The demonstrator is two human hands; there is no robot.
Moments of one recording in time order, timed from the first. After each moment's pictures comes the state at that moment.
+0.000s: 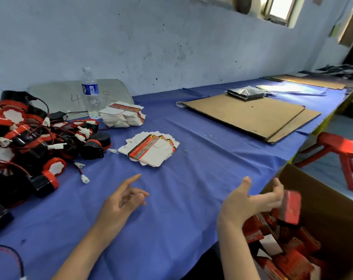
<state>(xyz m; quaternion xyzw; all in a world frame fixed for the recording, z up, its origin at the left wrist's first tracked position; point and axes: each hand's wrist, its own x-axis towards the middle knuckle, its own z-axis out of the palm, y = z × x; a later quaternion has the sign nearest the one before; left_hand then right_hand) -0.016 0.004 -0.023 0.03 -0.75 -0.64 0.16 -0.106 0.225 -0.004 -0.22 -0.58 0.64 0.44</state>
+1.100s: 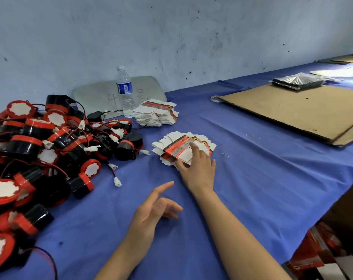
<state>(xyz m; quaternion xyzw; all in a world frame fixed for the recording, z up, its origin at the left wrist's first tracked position) -0.016 0.008 -0.017 0.04 -0.73 -0.66 0.16 -0.192 0.077 -0.025 0.17 -0.91 0.36 0.09</state>
